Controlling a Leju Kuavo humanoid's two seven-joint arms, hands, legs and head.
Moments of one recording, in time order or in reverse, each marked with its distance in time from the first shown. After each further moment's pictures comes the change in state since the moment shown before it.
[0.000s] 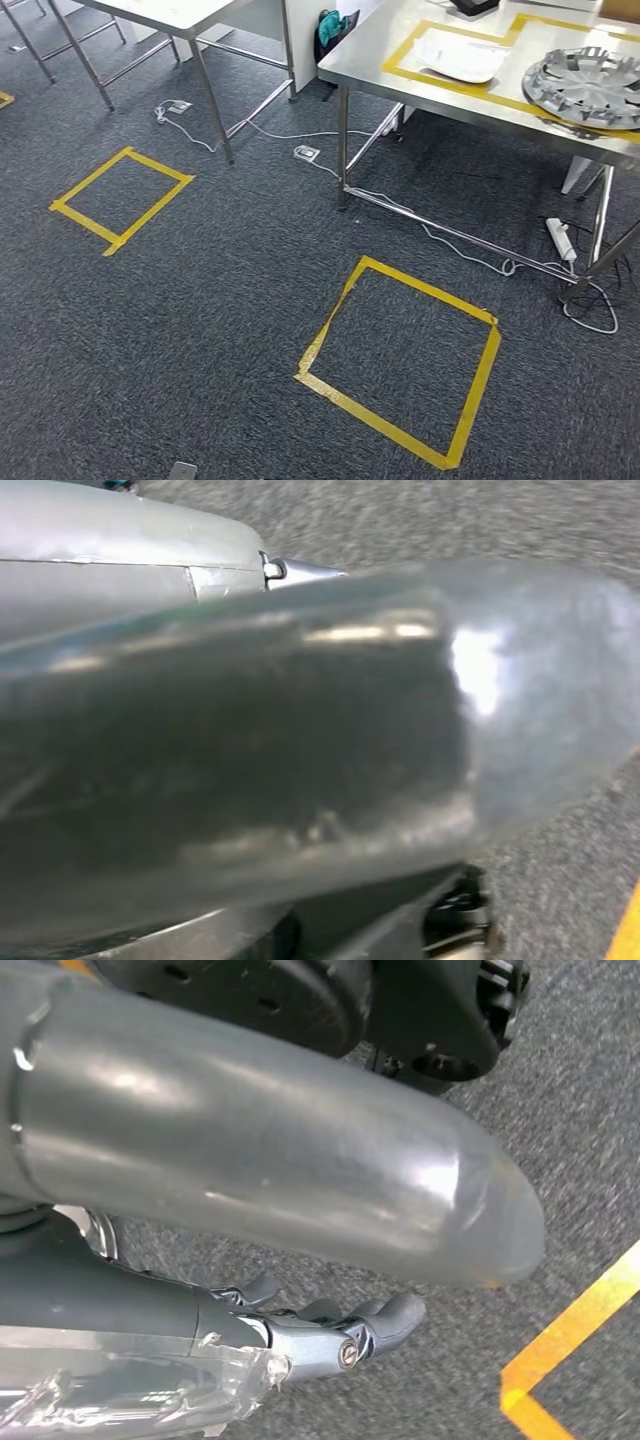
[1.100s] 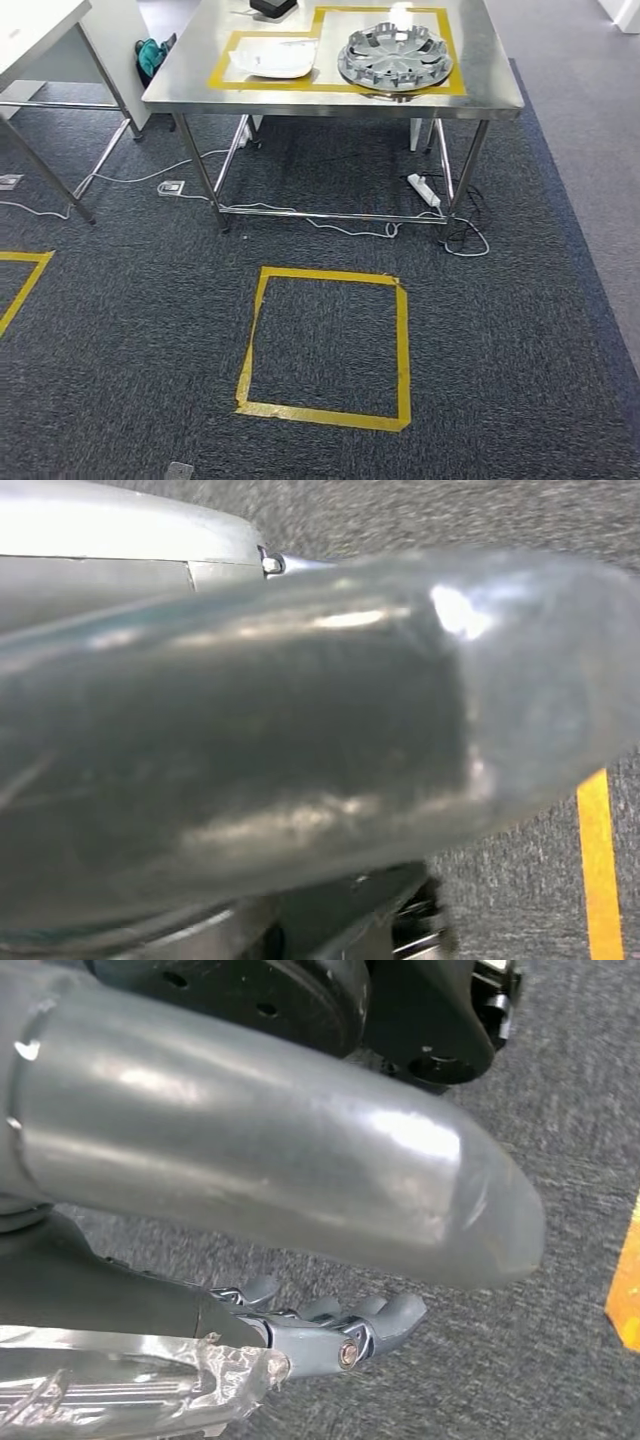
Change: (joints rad) left arm -0.001 -0.001 0.006 0.000 0.018 0.008 0.000; right arm -0.002 0.002 0.001 0.000 -0.003 0.001 -0.001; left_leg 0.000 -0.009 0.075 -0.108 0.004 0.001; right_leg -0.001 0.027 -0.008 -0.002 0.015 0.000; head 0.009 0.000
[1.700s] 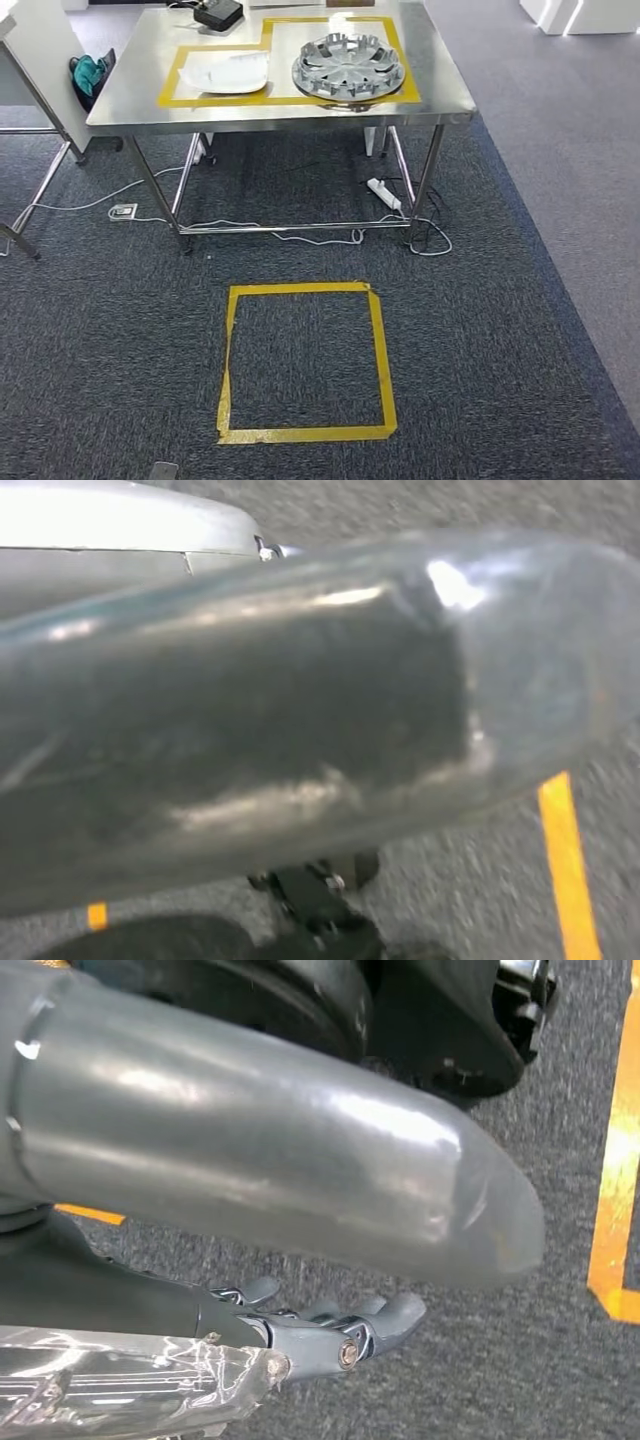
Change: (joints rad) left arm 0.001 0.019 0.031 -0.001 0.034 0.061 0.020; right arm -0.012 0.005 0.000 0.000 0.007 -0.004 0.004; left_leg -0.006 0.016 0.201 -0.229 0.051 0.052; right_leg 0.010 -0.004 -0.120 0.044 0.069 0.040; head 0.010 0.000
